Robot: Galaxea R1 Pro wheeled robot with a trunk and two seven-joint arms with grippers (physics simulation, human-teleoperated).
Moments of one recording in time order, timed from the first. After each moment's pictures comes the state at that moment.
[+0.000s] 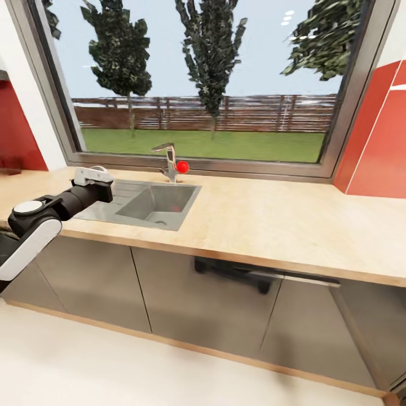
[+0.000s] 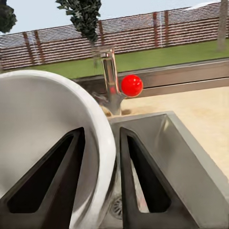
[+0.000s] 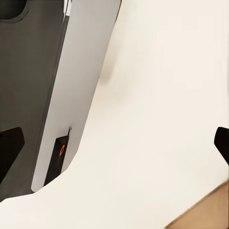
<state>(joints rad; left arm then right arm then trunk) -0.99 0.66 -0.51 -1.59 0.79 0.48 0.19 -0.06 -0.29 0.09 0.05 0.21 -0.17 0.39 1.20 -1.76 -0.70</state>
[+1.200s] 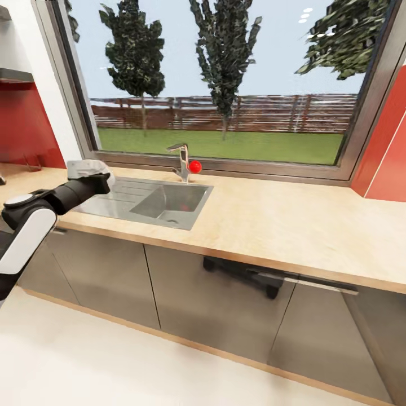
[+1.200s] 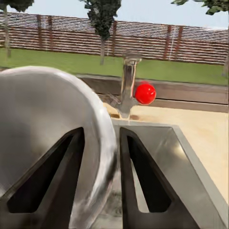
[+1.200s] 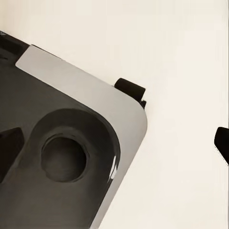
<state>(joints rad) -0.96 0.55 -0.32 -1.58 0.85 0.58 0.19 -0.11 -0.20 0.10 -0.08 0.21 -0.25 0.40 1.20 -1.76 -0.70</state>
